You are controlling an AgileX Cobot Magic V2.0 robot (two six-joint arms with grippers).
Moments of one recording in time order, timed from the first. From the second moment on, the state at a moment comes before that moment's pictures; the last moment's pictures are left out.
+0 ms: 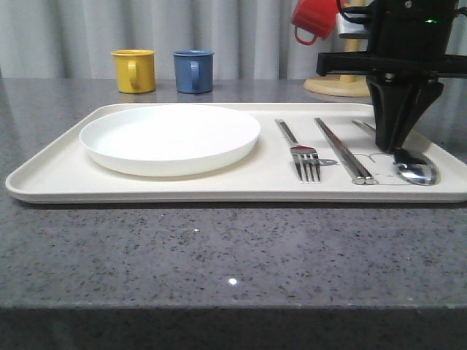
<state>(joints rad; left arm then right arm) -0.14 0.18 -0.33 -0.13 0.34 0.20 0.27 1.84 -1.54 0.03 1.22 0.36</state>
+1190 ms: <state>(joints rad) -0.14 0.18 -0.33 -0.13 0.34 0.20 0.32 1.06 -1.06 -0.01 0.82 0.17</state>
